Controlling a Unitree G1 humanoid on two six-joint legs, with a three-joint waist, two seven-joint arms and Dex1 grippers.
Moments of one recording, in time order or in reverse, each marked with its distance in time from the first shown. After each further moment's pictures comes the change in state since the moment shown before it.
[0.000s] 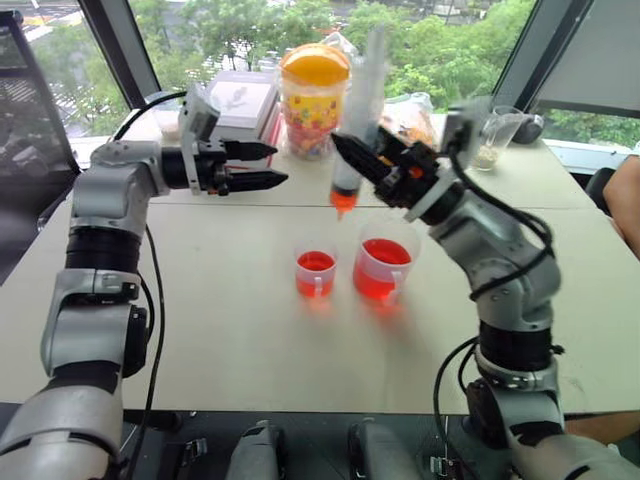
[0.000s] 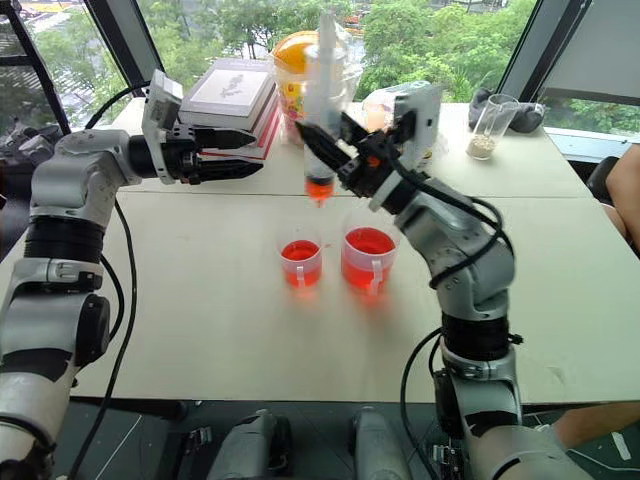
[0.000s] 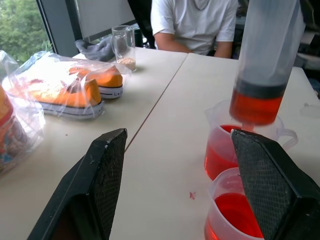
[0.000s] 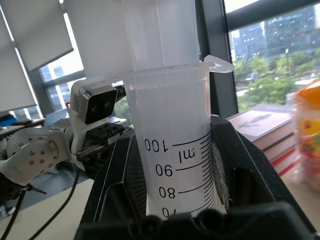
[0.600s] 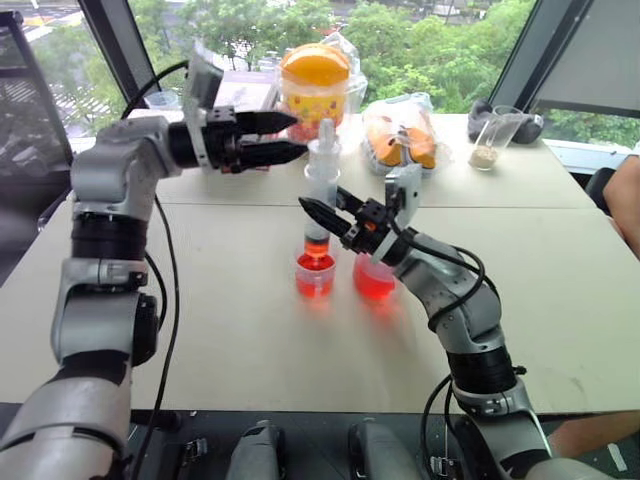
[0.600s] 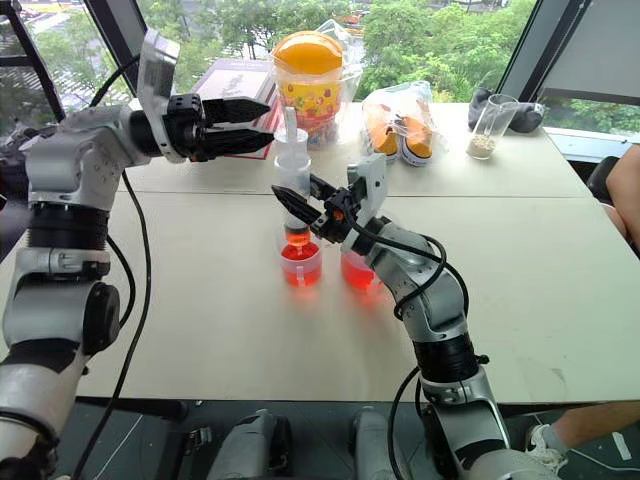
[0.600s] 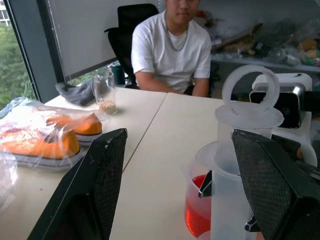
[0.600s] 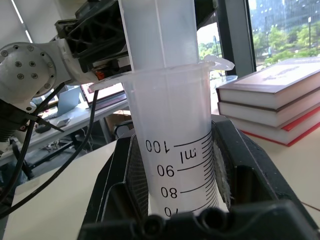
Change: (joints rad) left arm -0.147 -0.092 0.030 0.030 -0.104 0.086 0.020; right arm 0.153 0.011 0.096 0.069 -0.129 -0.166 0.088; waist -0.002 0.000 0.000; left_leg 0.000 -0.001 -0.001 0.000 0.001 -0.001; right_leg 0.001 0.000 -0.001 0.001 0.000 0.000
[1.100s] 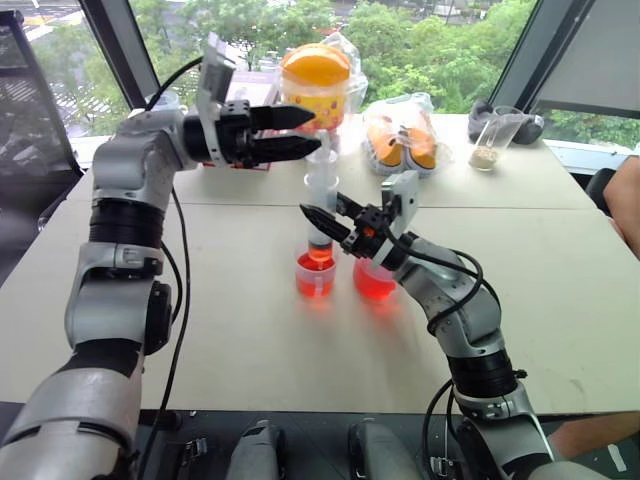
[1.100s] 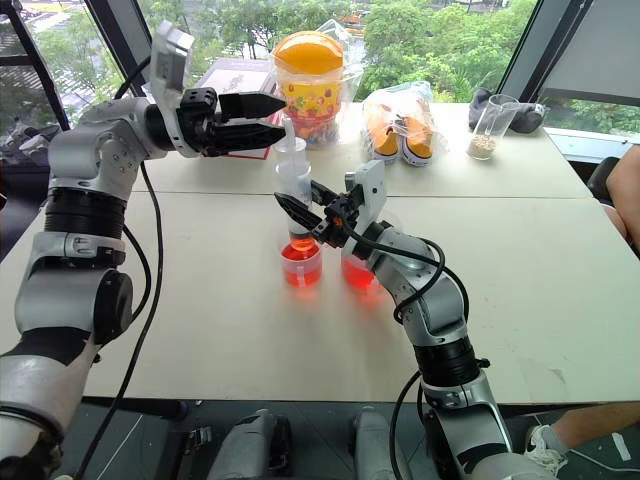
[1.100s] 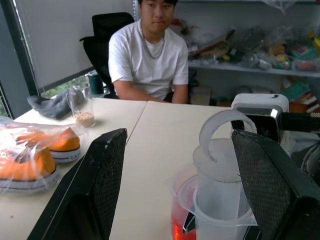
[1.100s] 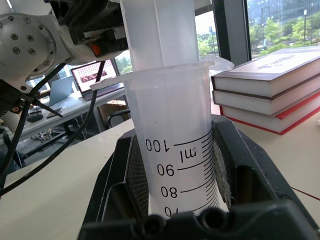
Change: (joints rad) left arm -0.018 -0.044 -0.042 0.067 0.031 -0.084 -0.096; right arm 0.009 0.000 0.006 0.003 -0.021 0.007 -0.001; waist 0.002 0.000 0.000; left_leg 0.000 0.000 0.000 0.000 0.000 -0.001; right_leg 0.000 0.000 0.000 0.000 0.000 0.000
